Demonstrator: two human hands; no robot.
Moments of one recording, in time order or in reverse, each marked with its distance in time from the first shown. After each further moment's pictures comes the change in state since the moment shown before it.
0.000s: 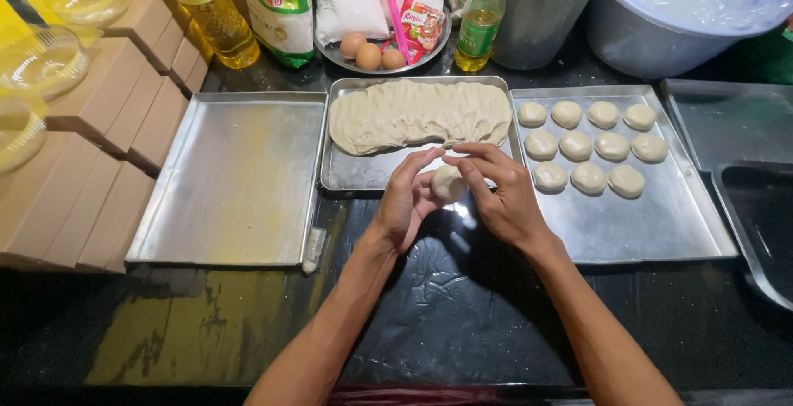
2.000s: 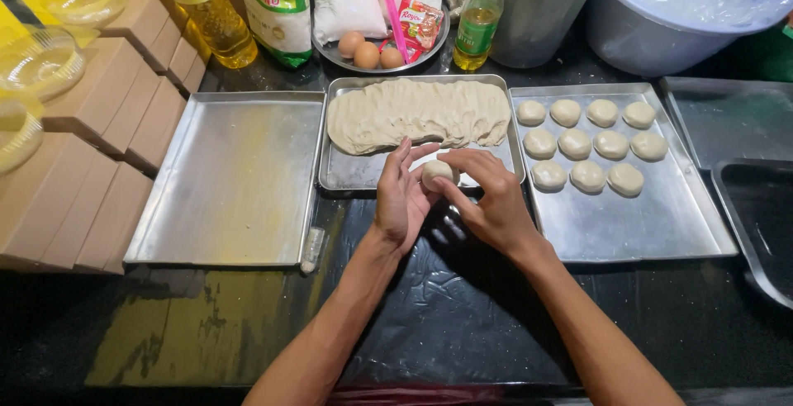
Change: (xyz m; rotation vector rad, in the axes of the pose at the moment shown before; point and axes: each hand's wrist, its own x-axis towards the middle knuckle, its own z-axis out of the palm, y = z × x) left_hand 0.004 -0.007 -0.002 -0.179 0.022 0.055; right_hand -0.004 -0.002 0.013 -0.172 0.098 -0.263
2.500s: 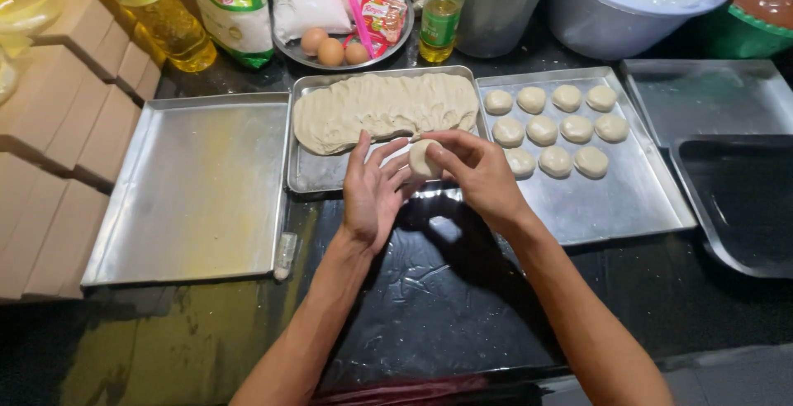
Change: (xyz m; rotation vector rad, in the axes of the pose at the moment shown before) left_hand -0.006 0.011 0.010 0.099 0.009 -0.052; right_hand 0.008 0.018 -0.014 0.690 -0.086 0.727
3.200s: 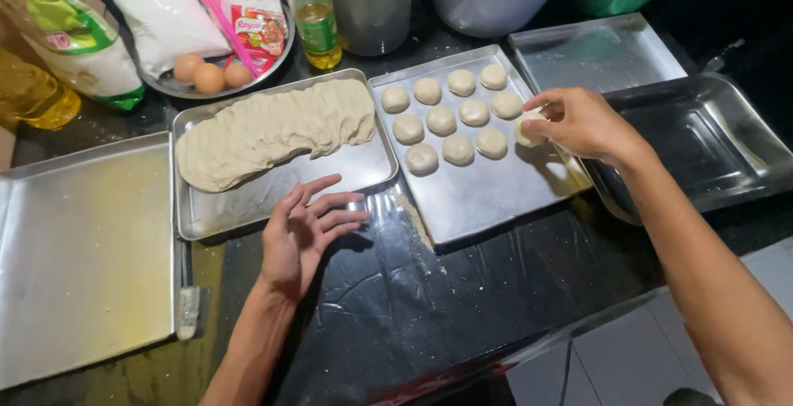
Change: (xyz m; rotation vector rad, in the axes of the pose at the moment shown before) left_hand -0.010 -0.016 0.020 0.194 -0.136 -0.119; right_hand -0.041 -0.038 -0.246 -0.849 0.218 0.386
